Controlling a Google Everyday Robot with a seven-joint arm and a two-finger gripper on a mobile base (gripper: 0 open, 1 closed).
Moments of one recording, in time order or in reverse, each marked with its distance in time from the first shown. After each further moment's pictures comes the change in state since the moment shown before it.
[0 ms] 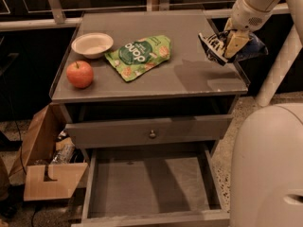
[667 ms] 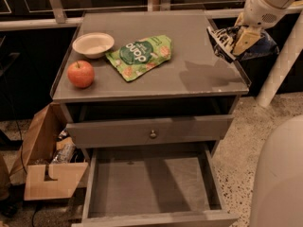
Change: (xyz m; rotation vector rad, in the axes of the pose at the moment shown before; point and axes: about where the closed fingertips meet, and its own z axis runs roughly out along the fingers) arm 0.011 0.012 -0.030 0.057 -0.023 0.055
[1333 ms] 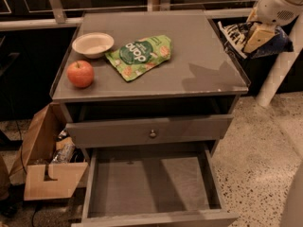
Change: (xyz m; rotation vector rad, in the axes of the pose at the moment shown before) arm 0.008 0.010 -0.030 0.063 0.024 0.003
